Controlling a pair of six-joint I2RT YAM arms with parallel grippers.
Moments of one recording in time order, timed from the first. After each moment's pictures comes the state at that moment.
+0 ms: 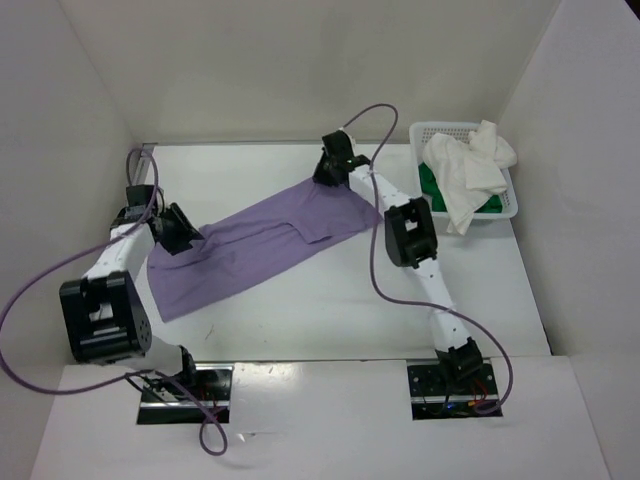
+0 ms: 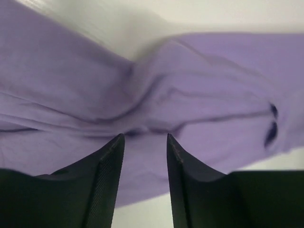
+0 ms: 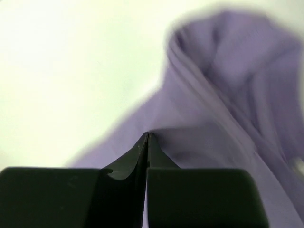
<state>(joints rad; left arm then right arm) 0.26 1.55 0.97 -0.45 0.23 -0.47 0.44 2.50 2.09 -0.36 0.01 0.74</state>
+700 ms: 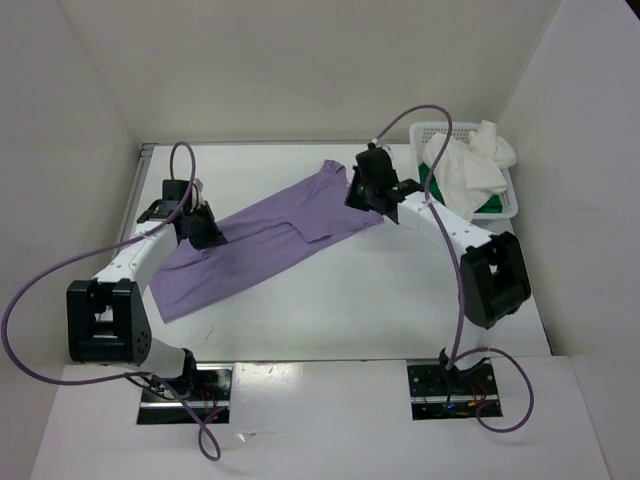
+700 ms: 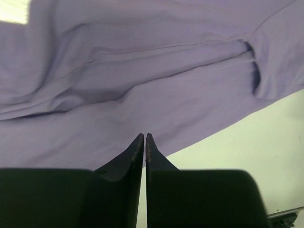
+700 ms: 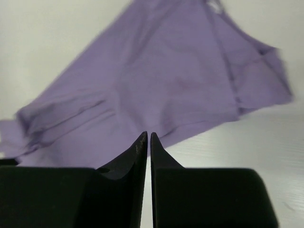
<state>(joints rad) 0.03 1.44 0.98 -0.52 0.22 -0.45 0.51 1.71 1.40 -0.36 0.10 0.64</state>
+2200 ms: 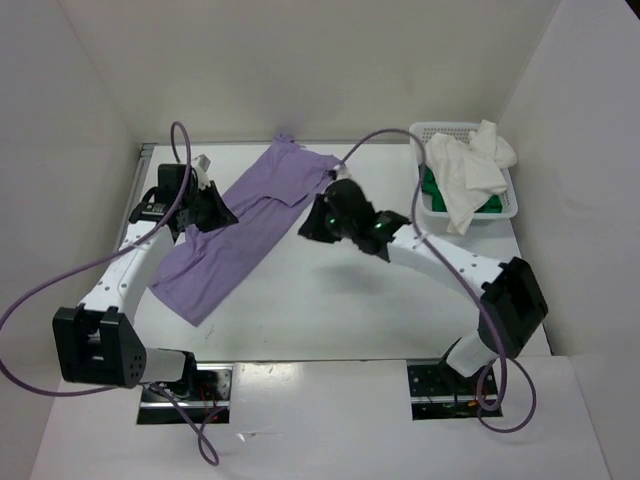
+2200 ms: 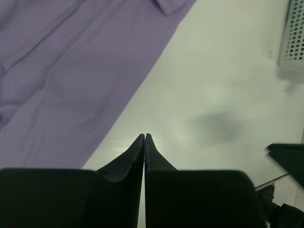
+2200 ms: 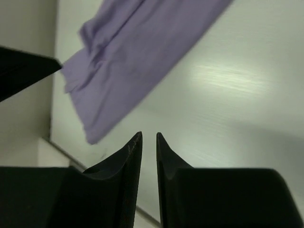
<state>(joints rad) -0.06 1.36 1.13 -0.54 0.32 -0.46 0.72 1.55 1.24 -0.33 -0.01 0.75</state>
